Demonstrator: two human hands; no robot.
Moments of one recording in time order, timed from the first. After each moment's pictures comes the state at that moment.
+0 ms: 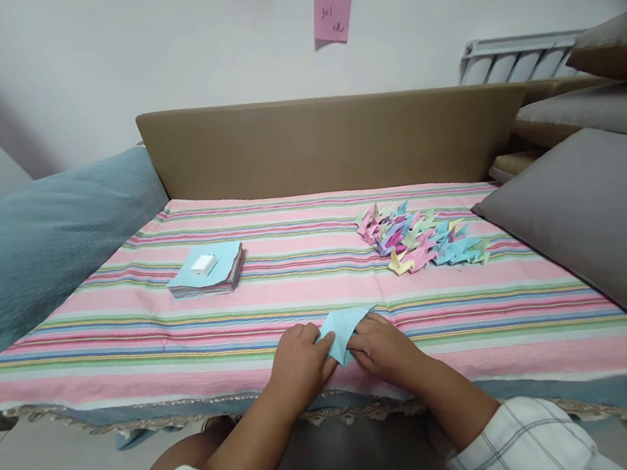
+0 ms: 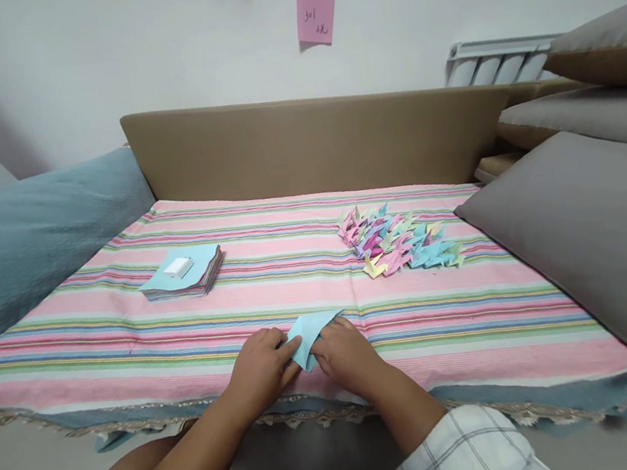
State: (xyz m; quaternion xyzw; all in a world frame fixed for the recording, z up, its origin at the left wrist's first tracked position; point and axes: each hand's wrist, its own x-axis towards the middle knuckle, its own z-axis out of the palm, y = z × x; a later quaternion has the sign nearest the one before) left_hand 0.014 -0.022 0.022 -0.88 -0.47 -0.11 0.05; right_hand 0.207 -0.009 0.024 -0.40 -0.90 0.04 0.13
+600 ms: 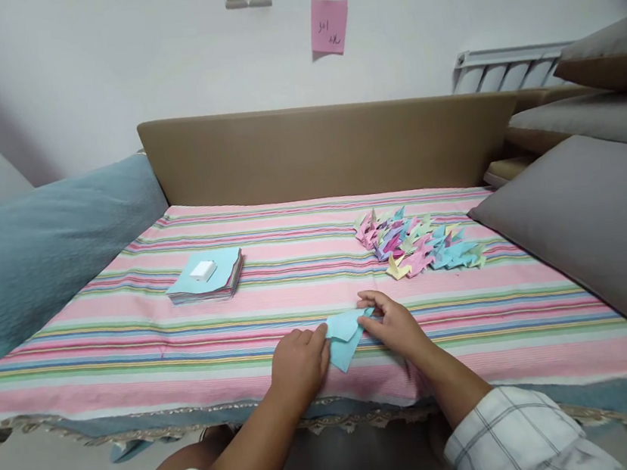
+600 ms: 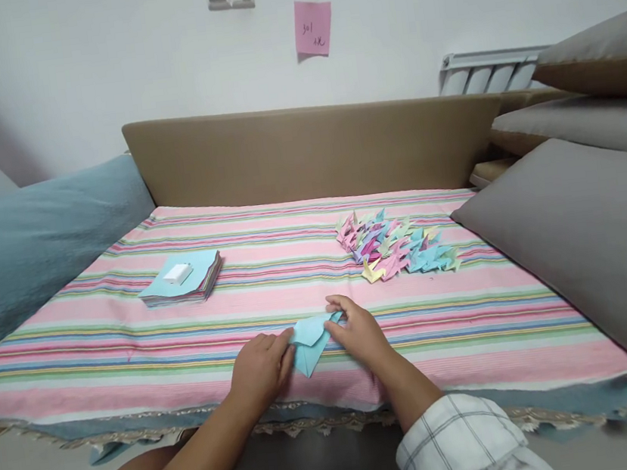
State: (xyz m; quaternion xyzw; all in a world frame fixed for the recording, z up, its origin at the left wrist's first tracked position) left_hand 0.019 -0.014 0.013 -0.84 -0.51 -0.15 0.11; right_hand 0.232 0.021 0.015 -0.53 -0.69 0.30 0.40
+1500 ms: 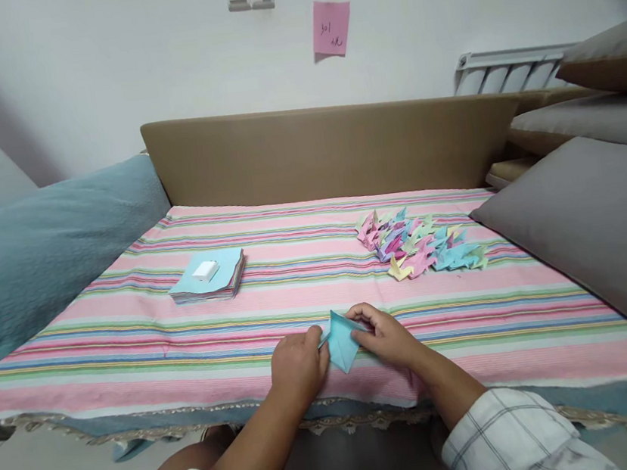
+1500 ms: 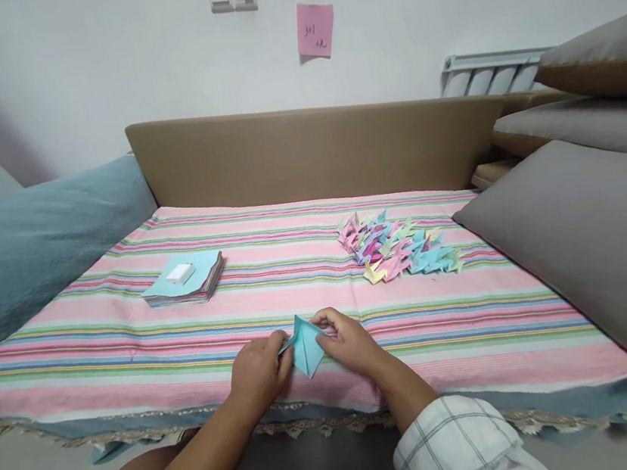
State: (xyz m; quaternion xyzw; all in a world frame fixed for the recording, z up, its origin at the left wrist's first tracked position) left_hand 0.018 -0.018 0.016 -0.80 -0.58 -0.16 0.09; right_hand 0.217 0.014 0.016 -0.41 -0.74 0.39 0.36
